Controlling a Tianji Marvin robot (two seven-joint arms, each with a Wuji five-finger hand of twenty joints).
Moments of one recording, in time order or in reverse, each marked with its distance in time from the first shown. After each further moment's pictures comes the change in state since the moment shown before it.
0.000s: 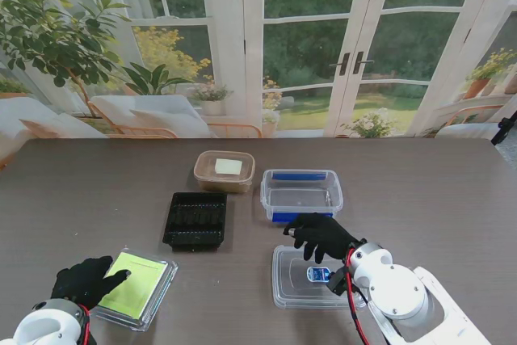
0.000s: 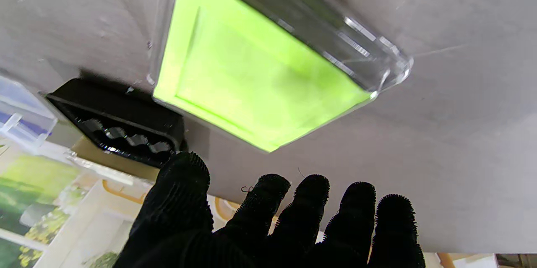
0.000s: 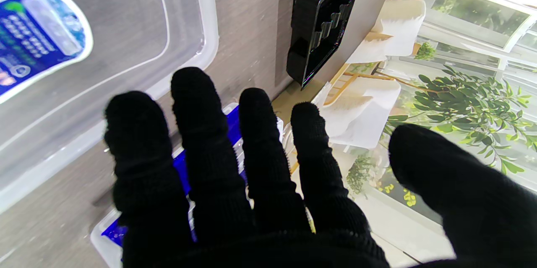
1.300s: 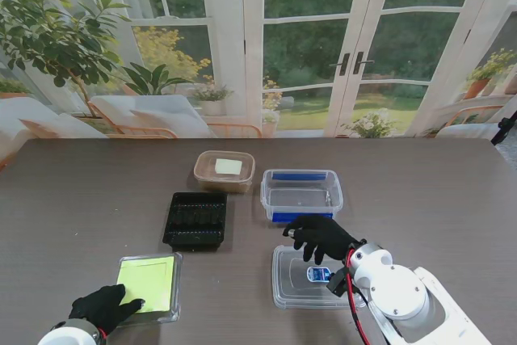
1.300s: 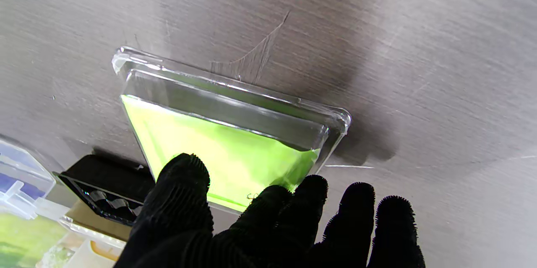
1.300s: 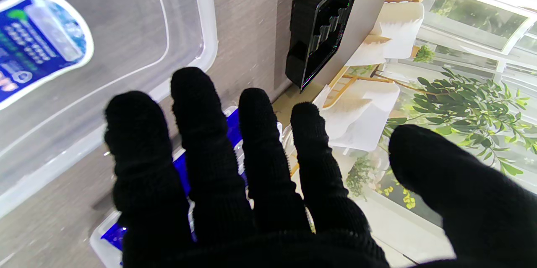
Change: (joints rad) left arm 0.030 0.022 0.098 -0.023 0.010 0.112 -0.095; right arm -0.004 0.003 0.002 -0.007 0.003 0.002 0.010; left_hand 0.000 0.011 -0.001 0.000 -0.038 0.045 -0.079 -0.020 -0.001 -0.014 -0.013 0.010 -0.002 0.001 0.000 0.002 -0.012 0.000 0.000 0.015; right_hand 0.000 0.000 0.000 0.000 0.000 0.000 0.000 0.000 0.000 0.000 0.000 0.000 0.000 0.001 0.000 0.000 0.000 0.000 0.000 0.000
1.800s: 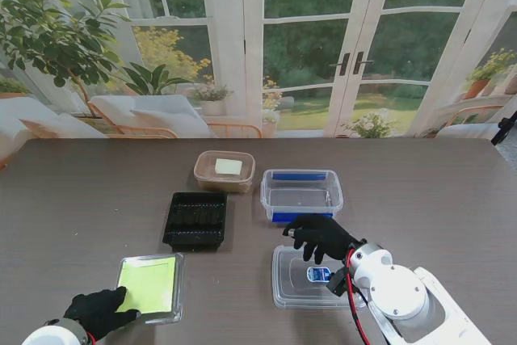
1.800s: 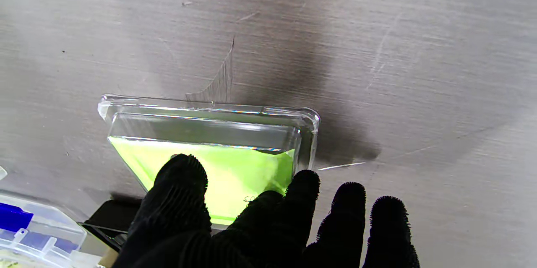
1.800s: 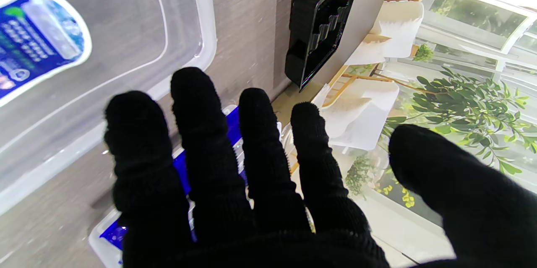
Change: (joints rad) left arm 0.035 0.017 -0.098 -0.004 0.112 -0.227 -0.171; right arm 0.000 0.000 0.000 0.000 0.000 -0.002 -0.004; left_hand 0.000 0.000 0.000 0.000 0.004 -0.011 -0.089 -0.034 0.038 -0.054 0.009 0.001 0.000 -0.050 0.000 0.000 0.000 -0.028 0.000 -0.002; right_hand 0.000 0.000 0.000 0.000 0.000 0.000 0.000 0.000 0.000 0.000 0.000 0.000 0.000 0.001 0.000 0.000 0.000 0.000 -0.002 0.000
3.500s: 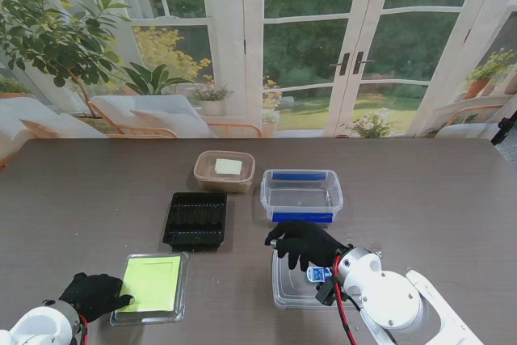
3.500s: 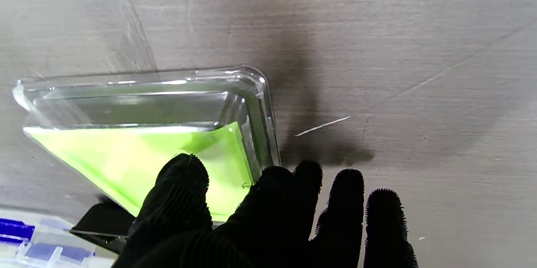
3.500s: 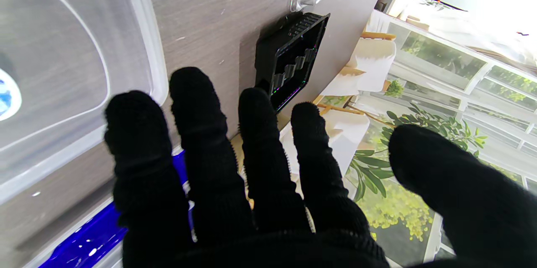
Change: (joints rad) left arm -0.117 0.002 -0.058 0.164 0.029 -0.259 0.018; right arm -0.025 0.016 -0.045 -0.099 -0.039 -0.002 0.049; left_hand 0.000 -0.001 0.000 0.000 0.137 -0.005 0.150 0.064 0.067 0.003 0.021 0.063 0.065 -0.014 0.084 0.063 -0.053 -0.021 0.271 -0.029; right_hand 0.000 0.000 0.000 0.000 0.000 0.000 0.000 0.000 0.000 0.000 0.000 0.000 0.000 0.006 0.000 0.000 0.000 0.000 -0.003 0.000
